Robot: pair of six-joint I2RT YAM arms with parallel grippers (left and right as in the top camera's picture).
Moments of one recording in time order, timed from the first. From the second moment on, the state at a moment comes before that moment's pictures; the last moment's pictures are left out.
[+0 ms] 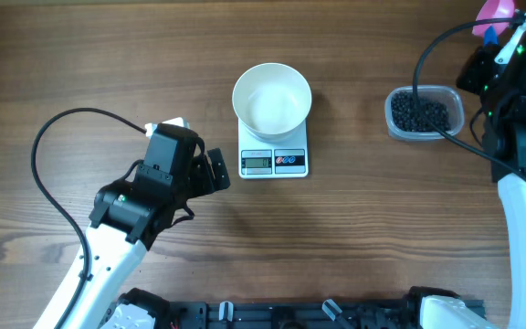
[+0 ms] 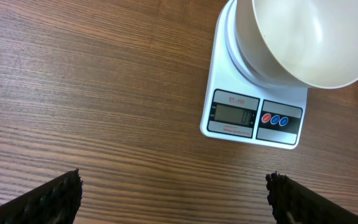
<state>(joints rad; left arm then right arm) -0.39 1.10 0.92 -0.83 -0.08 -0.60 -0.12 1.29 1.28 -0.48 0.16 0.17</state>
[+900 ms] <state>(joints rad) -0.39 1.10 0.92 -0.83 -0.08 -0.60 -0.12 1.33 1.28 -0.24 -0.02 0.17</state>
